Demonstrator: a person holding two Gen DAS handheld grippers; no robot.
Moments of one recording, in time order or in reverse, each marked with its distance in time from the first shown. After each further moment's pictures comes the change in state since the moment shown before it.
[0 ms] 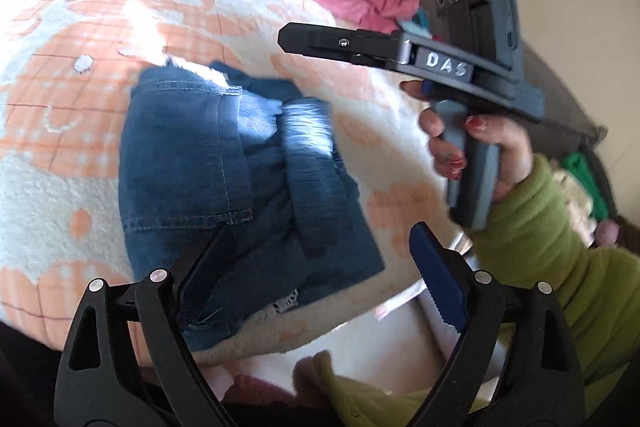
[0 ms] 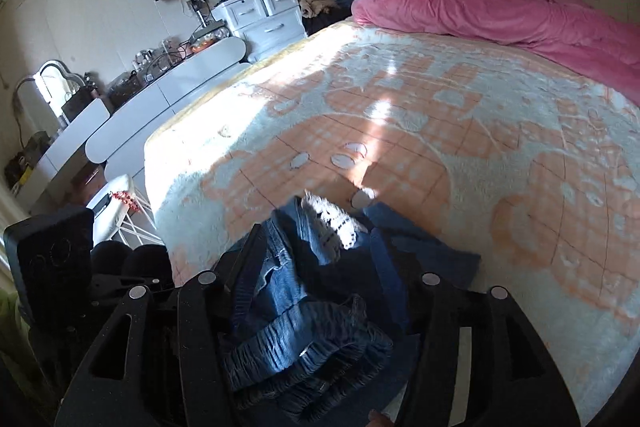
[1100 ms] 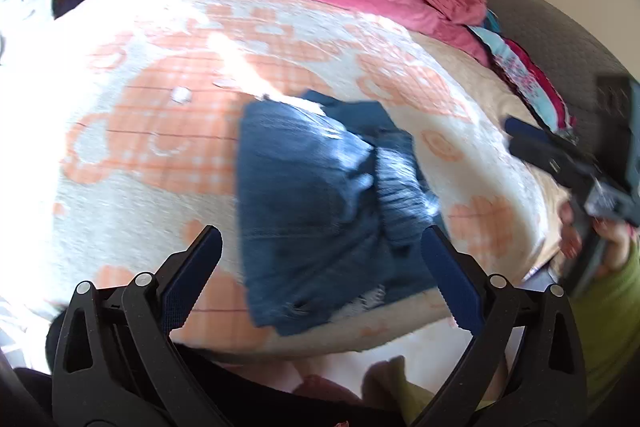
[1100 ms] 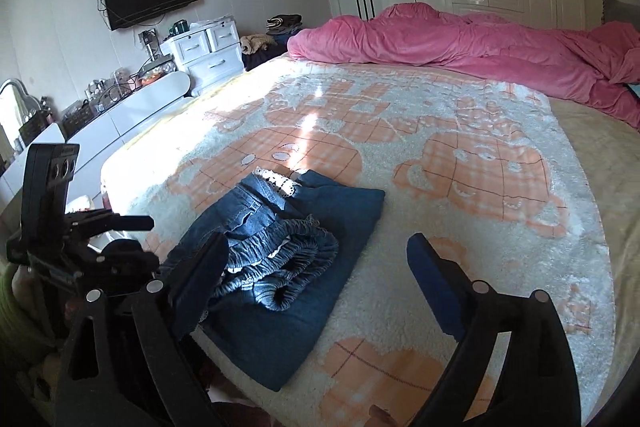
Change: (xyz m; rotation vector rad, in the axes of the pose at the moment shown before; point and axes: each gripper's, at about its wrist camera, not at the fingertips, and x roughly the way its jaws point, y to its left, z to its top) left arm -0.039 0.003 0.001 -0.010 -0.080 0.347; right arm -0.101 0.028 -0.077 0.046 -0.173 -0.255
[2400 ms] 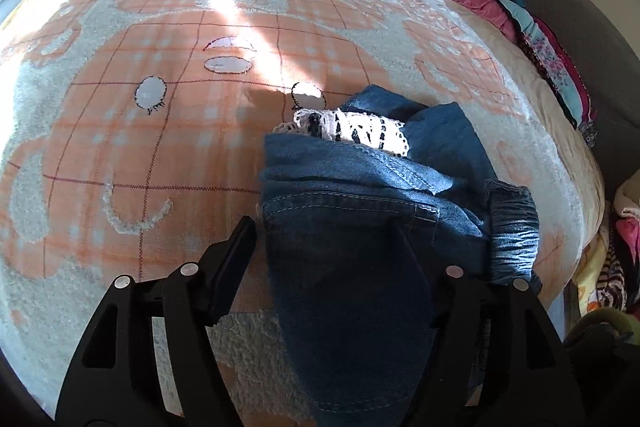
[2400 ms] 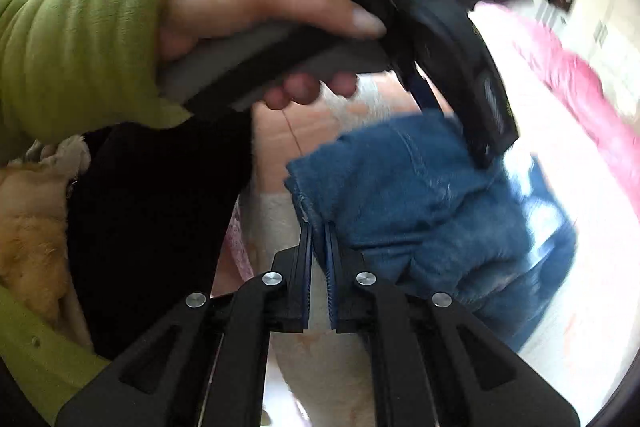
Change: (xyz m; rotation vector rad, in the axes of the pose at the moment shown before) left arm 0.110 0.047 0.054 -0.021 0.184 -0.043; right arm 0.099 0.156 -0.070 -0.622 0.290 0.242
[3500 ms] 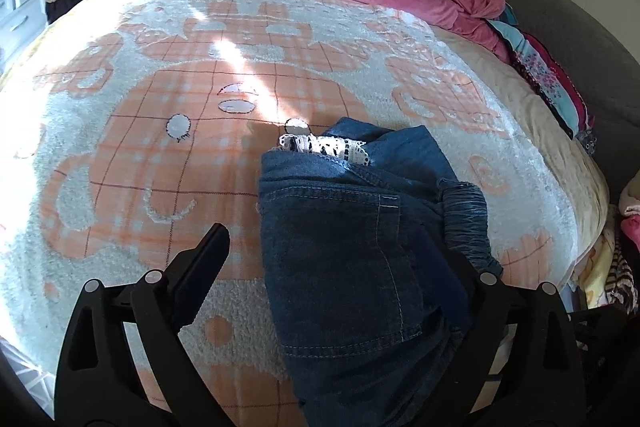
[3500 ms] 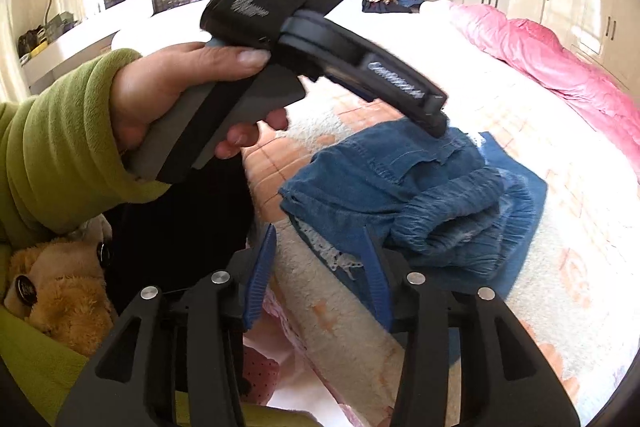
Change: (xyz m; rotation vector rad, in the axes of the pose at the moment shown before) left arm -0.051 -0.027 -0.013 0.044 -0.138 0.064; right arm -0.058 -0.008 -0.020 0.219 -0.131 -0.047
